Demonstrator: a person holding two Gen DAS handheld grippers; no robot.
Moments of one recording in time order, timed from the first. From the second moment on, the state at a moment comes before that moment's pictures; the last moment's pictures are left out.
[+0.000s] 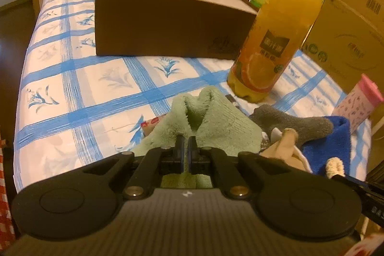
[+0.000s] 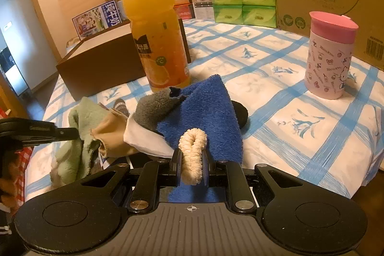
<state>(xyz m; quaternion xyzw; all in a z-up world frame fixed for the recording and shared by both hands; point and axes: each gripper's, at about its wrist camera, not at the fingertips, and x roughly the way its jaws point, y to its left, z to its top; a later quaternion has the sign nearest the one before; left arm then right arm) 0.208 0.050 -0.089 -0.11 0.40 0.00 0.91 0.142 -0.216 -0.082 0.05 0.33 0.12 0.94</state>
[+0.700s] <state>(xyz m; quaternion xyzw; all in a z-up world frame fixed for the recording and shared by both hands) 0.116 0.080 -0.065 -0.06 0.38 -0.03 0.92 0.134 -0.219 -0.080 0.06 0.34 0.12 0.93</state>
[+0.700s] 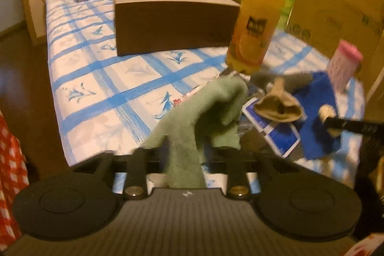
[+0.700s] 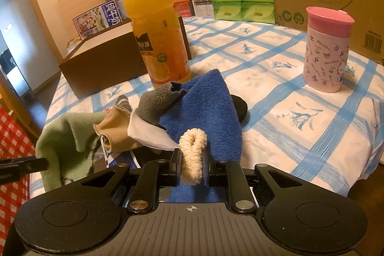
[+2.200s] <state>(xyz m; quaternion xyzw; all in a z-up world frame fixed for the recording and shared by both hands) 0.157 0.130 0.063 -0.07 0.22 -0.01 0.97 0.190 -0.102 0.002 0.01 0.24 0.27 0.93</state>
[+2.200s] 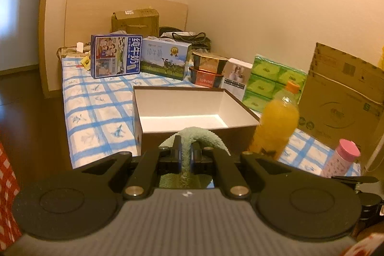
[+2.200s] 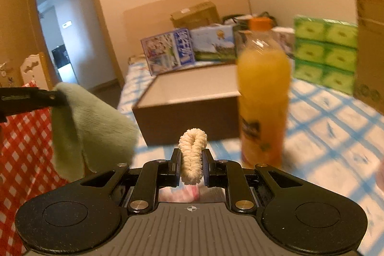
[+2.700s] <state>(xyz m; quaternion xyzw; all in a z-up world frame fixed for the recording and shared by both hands) 0.306 0.165 0.102 -0.07 0.18 0.01 0.98 0.339 -0.009 0.032 0.00 0.19 0.24 0.95</state>
